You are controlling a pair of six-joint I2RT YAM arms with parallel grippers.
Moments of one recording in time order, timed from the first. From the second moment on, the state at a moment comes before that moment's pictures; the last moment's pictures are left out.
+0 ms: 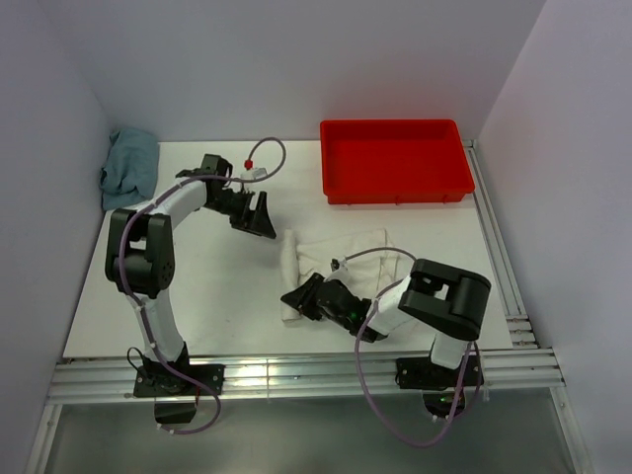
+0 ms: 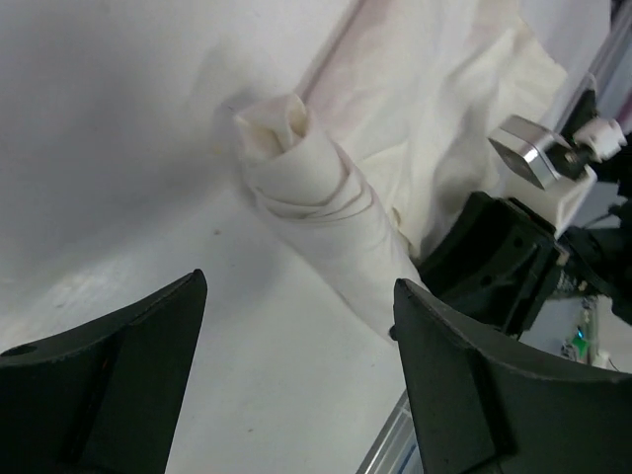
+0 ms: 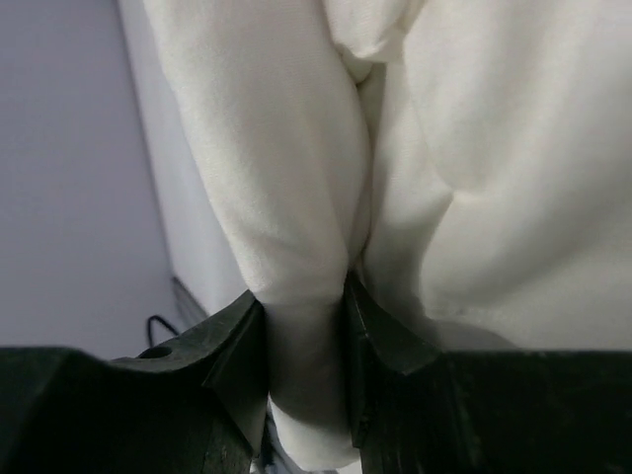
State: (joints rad) left arm -0.20 1.94 1.44 -0.73 0.83 0.16; right arm 1.11 1.72 0.45 0.76 0.26 1.43
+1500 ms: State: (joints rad) left arm -0.39 2.01 1.36 -0.66 0.54 -0.11; right arm 1.20 1.68 0.53 0.58 0.22 1.45
